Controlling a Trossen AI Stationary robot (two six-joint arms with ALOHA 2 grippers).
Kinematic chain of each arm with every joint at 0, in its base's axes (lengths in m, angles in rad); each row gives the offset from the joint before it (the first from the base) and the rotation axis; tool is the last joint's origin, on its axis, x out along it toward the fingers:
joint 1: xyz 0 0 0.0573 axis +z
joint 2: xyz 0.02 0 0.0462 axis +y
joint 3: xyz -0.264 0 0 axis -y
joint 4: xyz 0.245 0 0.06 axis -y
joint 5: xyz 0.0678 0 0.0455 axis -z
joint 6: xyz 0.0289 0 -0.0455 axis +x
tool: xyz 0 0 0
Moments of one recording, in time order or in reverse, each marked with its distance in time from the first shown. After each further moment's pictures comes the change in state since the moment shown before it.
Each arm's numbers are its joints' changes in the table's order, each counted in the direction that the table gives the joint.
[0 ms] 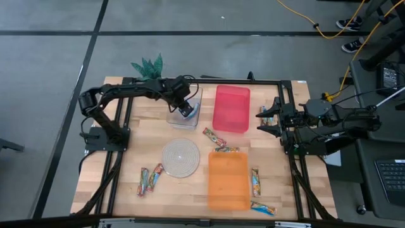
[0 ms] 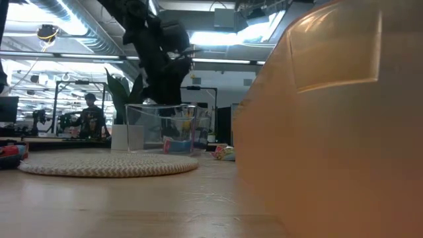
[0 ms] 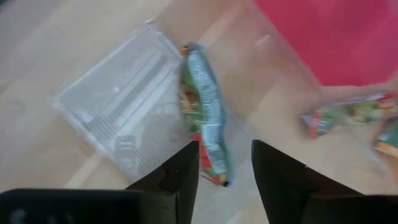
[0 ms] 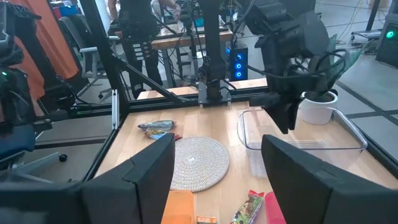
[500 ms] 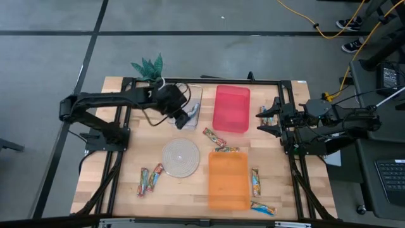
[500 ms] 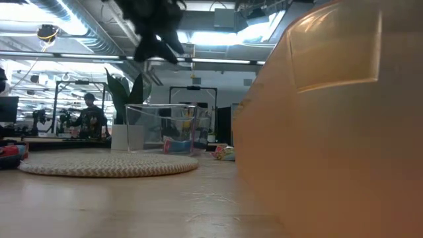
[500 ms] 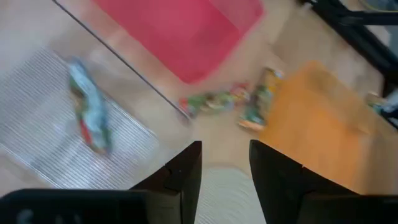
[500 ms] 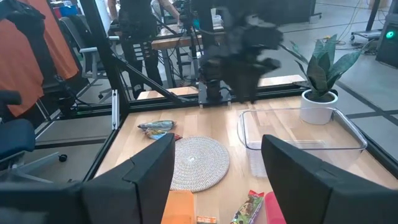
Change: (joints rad) left arm -0.265 -0.270 0.001 -0.029 0.003 -0.195; right arm 0.000 0.000 0.000 0.000 0.000 0.000
